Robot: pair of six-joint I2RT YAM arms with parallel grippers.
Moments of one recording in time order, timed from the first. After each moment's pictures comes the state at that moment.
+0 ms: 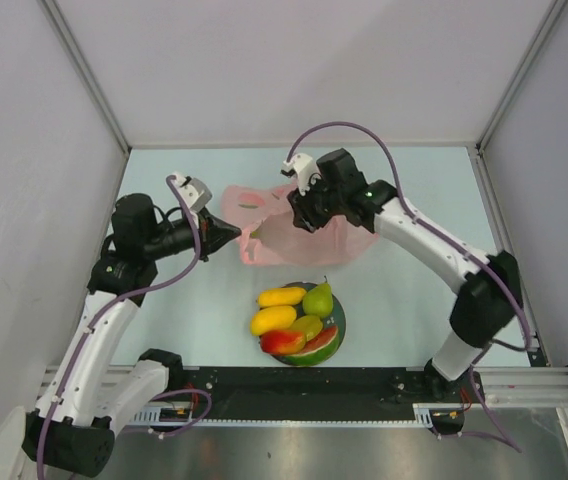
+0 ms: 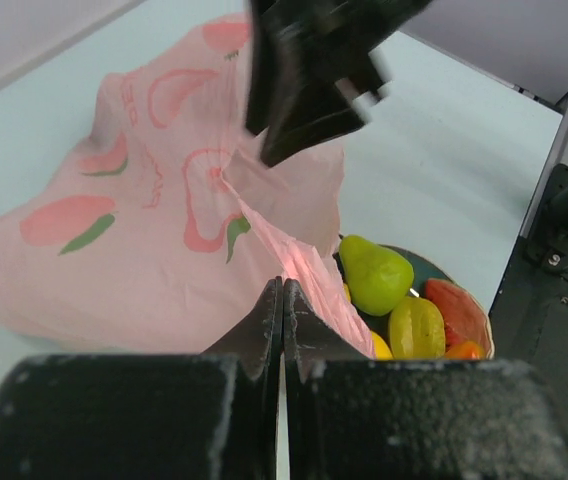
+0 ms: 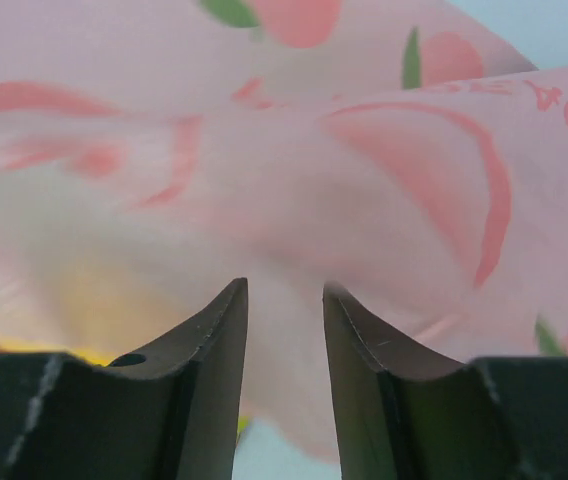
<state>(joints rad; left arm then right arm) -0.21 0.87 0.93 -0.35 0.79 0.07 0.69 1.60 1.49 -0.57 -0.27 -0.18</state>
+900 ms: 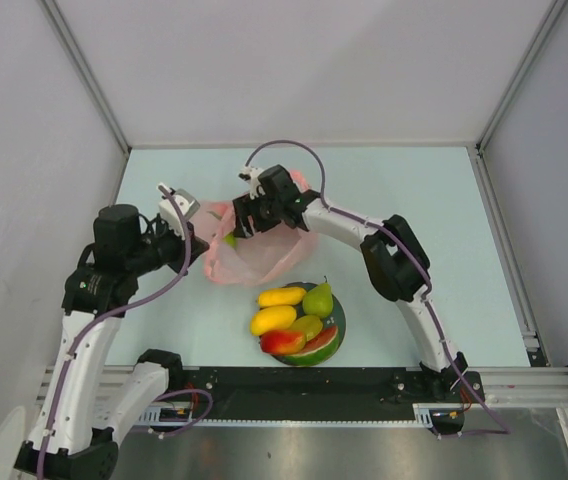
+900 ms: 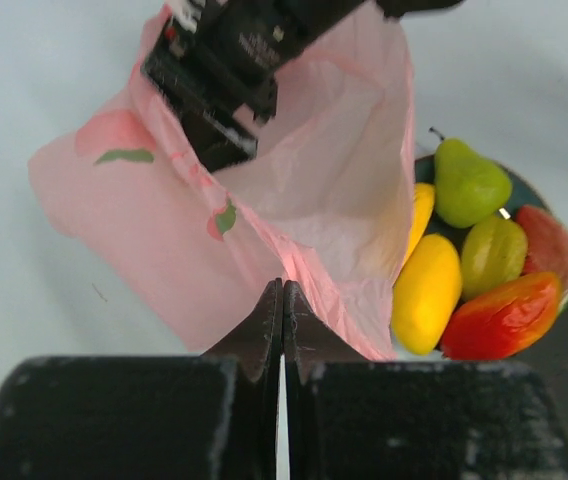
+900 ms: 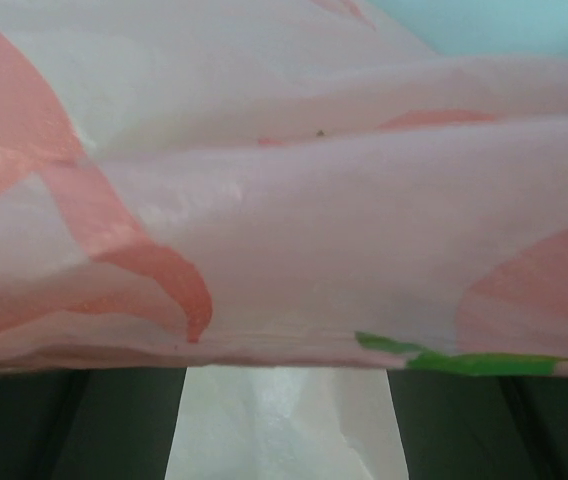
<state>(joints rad) -0.17 0.80 1.09 -0.83 0.48 0.25 0.75 2.28 1.87 -0.26 -0.34 0.26</state>
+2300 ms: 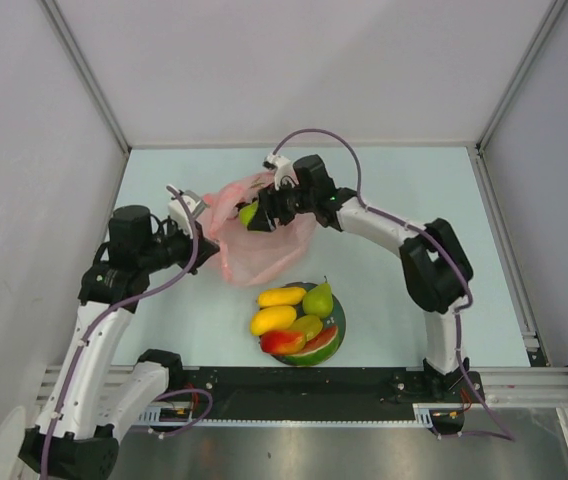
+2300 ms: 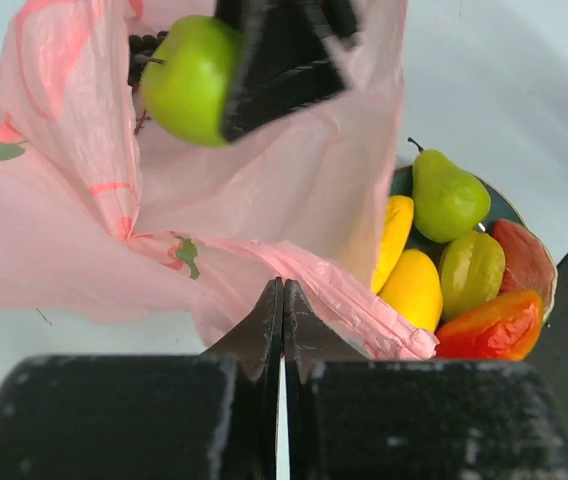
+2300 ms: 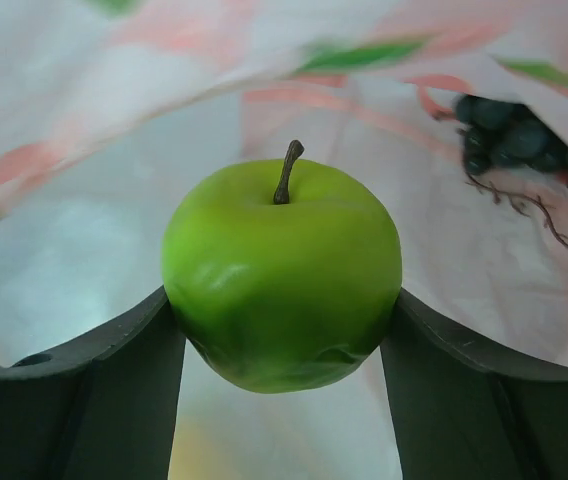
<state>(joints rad) -0.16 0.81 0.97 -0.71 0.55 0.16 0.67 2.03 1.57 -0.05 -0.55 0.24</state>
